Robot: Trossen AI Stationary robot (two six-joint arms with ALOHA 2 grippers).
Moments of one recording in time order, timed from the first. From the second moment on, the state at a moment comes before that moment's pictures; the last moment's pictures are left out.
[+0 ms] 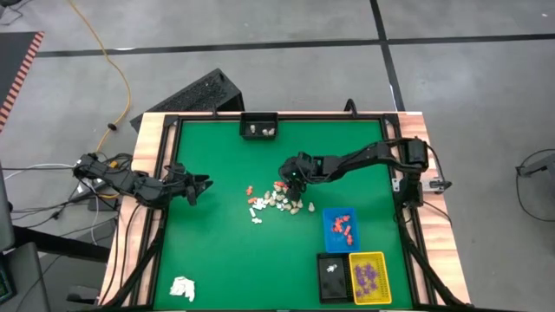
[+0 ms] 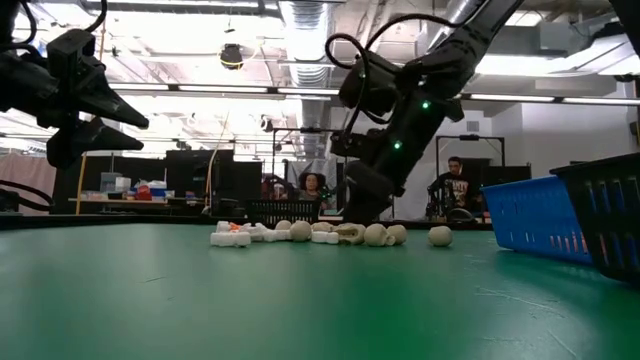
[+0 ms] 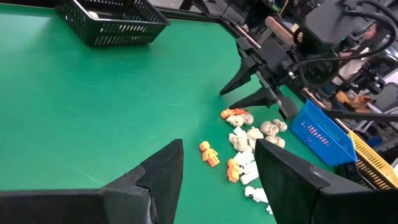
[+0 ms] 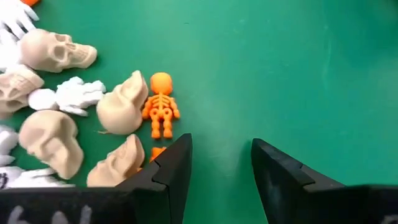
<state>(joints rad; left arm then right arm) -0.38 0.05 0.12 -0.37 -0.75 -0.83 -0.12 1.84 1.03 -0.09 0.14 0.12</state>
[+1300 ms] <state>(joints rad) -0.38 0.05 0.12 -0.37 -0.75 -0.85 0.02 1.77 1.02 -0.25 0.26 0.18</state>
